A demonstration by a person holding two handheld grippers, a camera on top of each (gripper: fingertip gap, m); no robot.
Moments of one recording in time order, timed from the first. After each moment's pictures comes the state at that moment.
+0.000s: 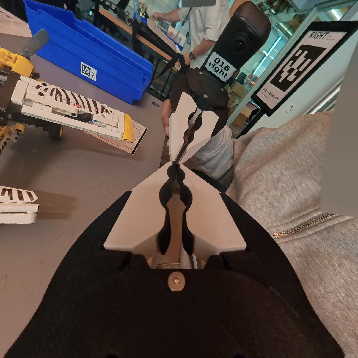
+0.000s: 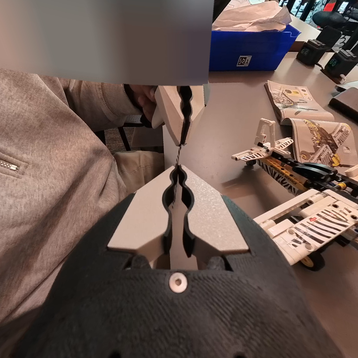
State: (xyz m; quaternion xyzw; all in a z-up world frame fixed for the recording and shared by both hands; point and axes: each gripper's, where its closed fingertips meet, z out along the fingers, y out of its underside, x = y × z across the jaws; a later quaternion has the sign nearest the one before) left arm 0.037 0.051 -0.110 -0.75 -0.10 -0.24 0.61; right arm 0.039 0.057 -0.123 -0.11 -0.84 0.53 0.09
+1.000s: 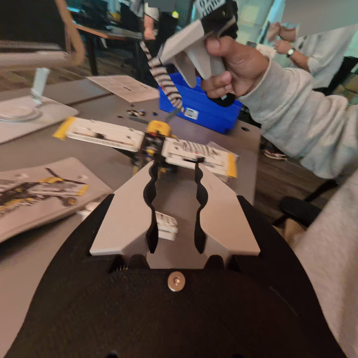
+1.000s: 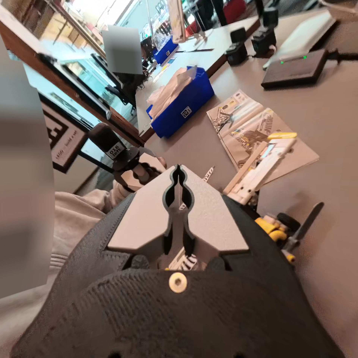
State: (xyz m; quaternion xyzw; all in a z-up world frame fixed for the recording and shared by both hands) left arm -0.094 0.051 -0.099 -0.76 -0.16 0.00 0.63; right arm -0.161 0.127 -0.036 -0.38 -0.69 0.60 -0.13
